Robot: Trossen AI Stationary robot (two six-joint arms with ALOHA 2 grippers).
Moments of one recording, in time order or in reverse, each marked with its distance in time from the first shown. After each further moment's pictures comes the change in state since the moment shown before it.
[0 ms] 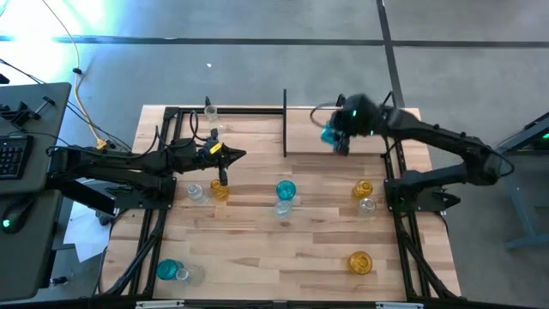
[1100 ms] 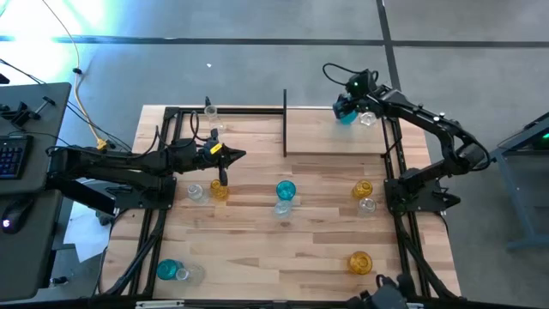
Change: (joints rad) left arm 0.000 0.000 0.000 -0.009 -0.003 0.001; right arm -0.337 0.215 0.001 0.145 0.210 0.564
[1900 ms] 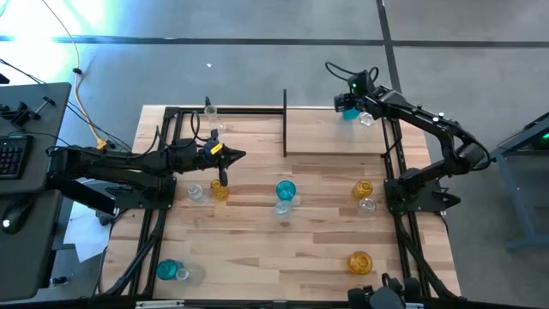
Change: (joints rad) left arm 0.000 0.000 0.000 -0.012 0.003 0.000; right arm 0.019 0.000 0.000 0.004 0.161 0.201
